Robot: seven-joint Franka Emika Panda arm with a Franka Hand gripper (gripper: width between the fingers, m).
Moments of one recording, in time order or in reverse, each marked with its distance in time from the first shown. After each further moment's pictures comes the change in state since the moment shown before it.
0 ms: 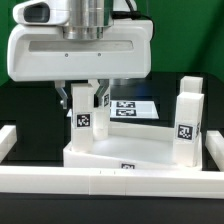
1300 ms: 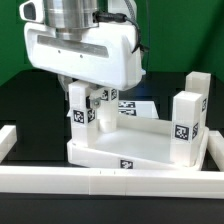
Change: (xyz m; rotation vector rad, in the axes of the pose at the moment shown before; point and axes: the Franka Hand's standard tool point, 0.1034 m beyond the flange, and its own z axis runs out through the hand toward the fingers) arm -0.011 -0.005 -0.001 0.036 -0.093 0.946
